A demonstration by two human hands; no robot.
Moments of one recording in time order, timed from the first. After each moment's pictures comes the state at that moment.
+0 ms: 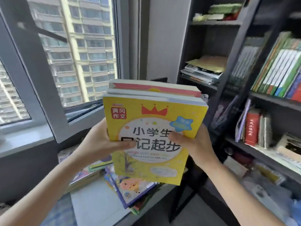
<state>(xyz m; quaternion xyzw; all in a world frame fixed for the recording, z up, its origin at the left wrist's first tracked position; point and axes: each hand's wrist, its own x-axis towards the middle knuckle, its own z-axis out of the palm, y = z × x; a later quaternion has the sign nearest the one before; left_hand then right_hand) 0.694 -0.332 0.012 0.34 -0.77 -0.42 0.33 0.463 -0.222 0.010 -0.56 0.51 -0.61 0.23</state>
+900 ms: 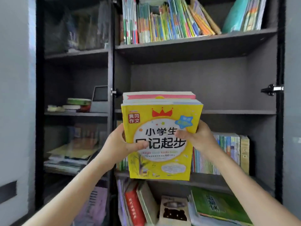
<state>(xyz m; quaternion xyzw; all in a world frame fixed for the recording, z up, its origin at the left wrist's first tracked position) 0.192 -0.184 0.212 -0.04 -0.81 -0.46 0.35 0.079 0.037 0.227 -0.45 0.62 -0.64 -0.12</state>
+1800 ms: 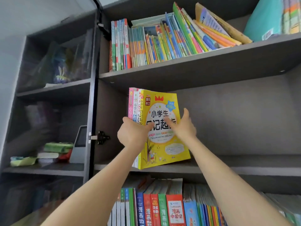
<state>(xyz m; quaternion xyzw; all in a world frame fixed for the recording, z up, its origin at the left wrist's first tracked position) -0.108 -0.232 0.413 0.22 -0.74 -0.33 0.55 -0.219 -0.119 0.417 -0.26 0.74 -0.53 -0.33</state>
